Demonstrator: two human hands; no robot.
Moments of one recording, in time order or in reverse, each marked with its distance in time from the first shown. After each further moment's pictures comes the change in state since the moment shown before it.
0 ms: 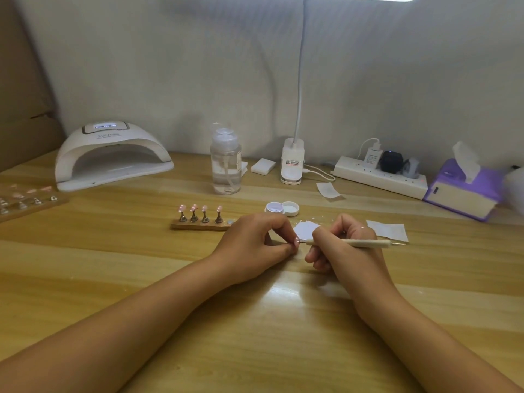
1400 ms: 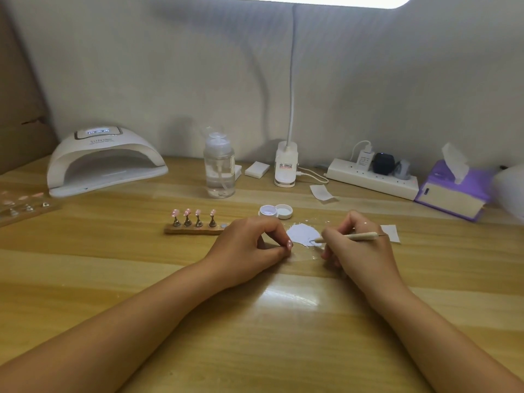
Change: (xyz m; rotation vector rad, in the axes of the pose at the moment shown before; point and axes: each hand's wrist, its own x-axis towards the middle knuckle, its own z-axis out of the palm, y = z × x) left_hand 0.001 -0.002 0.001 -0.013 -0.001 0.010; right_hand 0.017 0.009 -0.022 -0.344 0.178 -0.030
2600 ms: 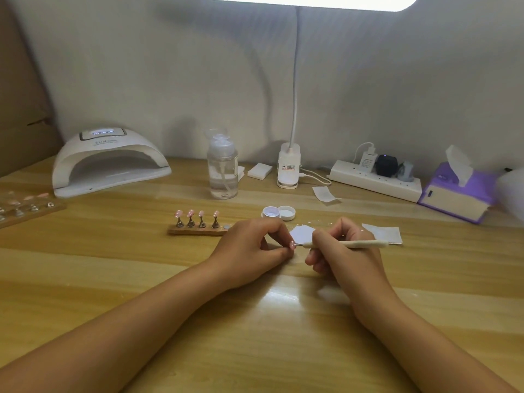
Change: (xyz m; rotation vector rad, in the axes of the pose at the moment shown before) left_hand 0.000 0.002 -0.001 0.003 -0.027 -0.043; right_hand -0.019 -0.015 0.012 0.397 -0.140 0.037
